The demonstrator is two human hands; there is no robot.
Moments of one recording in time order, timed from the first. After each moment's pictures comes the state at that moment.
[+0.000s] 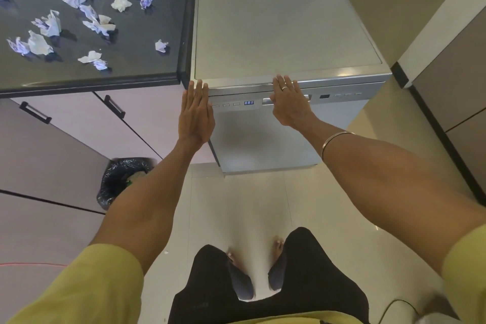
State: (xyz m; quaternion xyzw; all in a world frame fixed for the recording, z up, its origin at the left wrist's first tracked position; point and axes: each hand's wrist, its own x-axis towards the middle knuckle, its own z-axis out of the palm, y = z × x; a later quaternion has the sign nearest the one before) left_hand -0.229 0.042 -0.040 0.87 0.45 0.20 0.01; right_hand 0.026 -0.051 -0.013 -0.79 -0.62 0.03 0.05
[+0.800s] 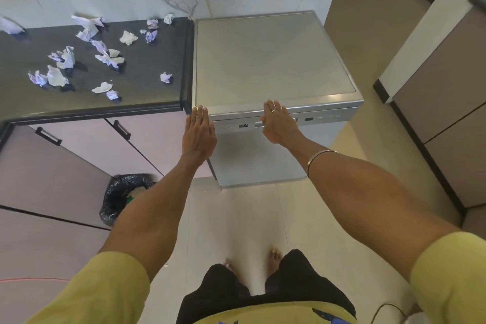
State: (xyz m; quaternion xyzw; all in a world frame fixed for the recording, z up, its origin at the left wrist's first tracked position) left_hand -0.222 0.019 0.026 0.86 0.48 0.14 0.10; right_hand 0.009 -0.067 0.055 -0.79 -0.61 0.10 0.02
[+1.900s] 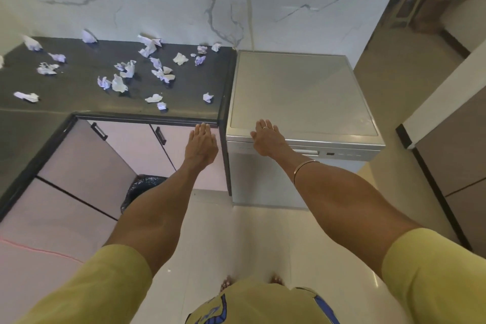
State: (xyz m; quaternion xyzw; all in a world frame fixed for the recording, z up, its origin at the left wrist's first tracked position) left_hand -0.304 0.041 0.086 0.81 0.56 0.09 0.16; right_hand -0.088 -0.005 0.108 -0.74 -0.66 0.12 0.00
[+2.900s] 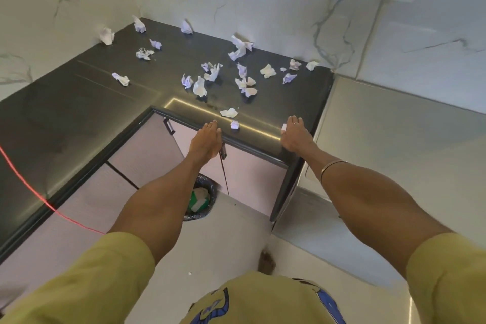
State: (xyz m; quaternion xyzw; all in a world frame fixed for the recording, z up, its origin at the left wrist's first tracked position) left_hand -0.450 0.228 0.081 0.67 0.71 0.11 0.17; right_hand -0.173 0.265 0.086 -0.70 -0.70 0.16 0.02
